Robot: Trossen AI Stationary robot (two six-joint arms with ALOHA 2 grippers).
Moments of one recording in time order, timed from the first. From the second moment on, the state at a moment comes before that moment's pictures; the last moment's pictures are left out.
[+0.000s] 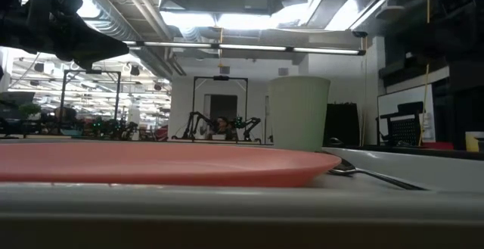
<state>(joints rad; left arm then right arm) -0.23 0.06 0.01 0.06 -0.53 -0.02 0.15 0.02 0.01 0.03 0.04 0.00</state>
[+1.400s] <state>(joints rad) -0.23 0.09 0.19 0.29 -0.18 -0.08 0.15 0.02 0.01 0.03 0.04 -0.01</state>
